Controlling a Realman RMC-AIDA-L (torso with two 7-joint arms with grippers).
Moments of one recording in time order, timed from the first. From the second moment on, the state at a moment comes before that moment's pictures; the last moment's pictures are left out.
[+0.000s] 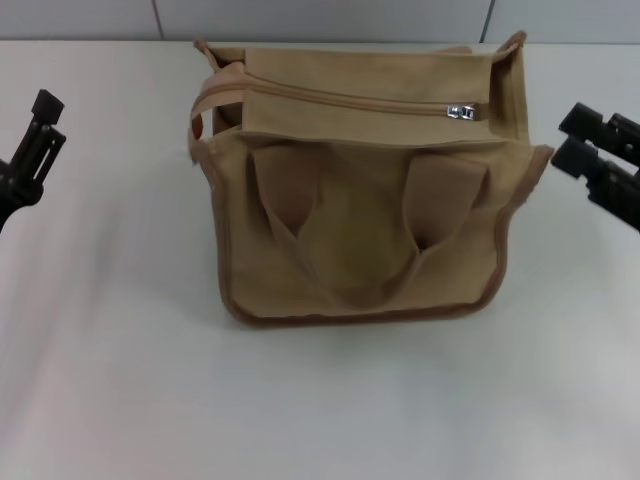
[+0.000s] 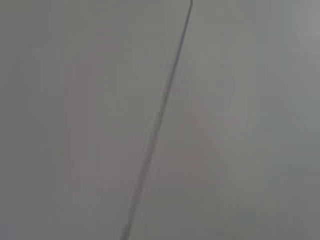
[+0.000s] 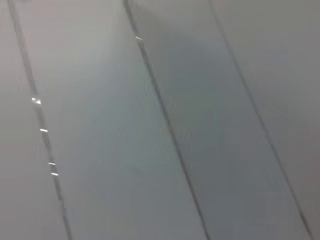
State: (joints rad) left arm -0.28 -2.07 -0.58 -0.08 2.22 1.70 -0.50; right arm 0.38 2.08 -0.50 -0.46 -1.67 -1.96 1.16
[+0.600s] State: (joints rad) left arm -0.43 -2.07 -0.05 0.12 2.60 1.72 -0.56; right arm 0.37 2.08 -0.52 -0.38 -1.93 -1.87 0.92
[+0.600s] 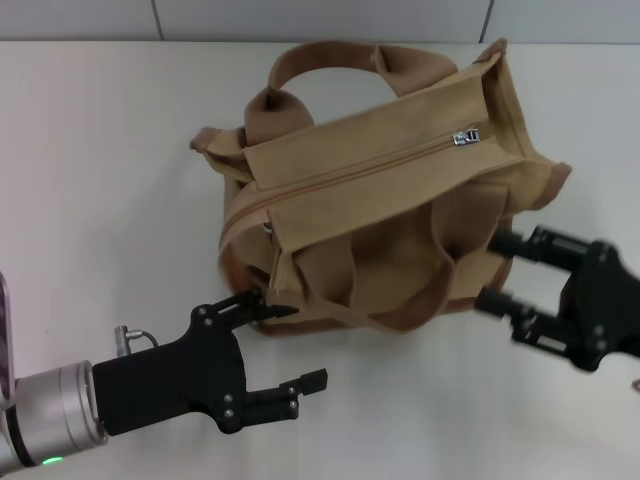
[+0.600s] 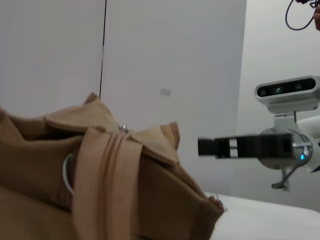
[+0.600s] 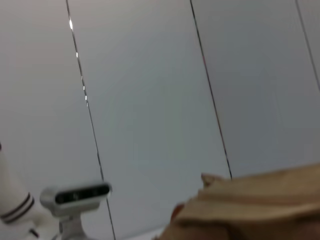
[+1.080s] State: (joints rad) left arm -0.37 -2.07 -0.22 0.12 2.59 1.91 -0.43; right arm 0.34 2.08 -0.52 -0.32 -1.96 -1.86 0.75
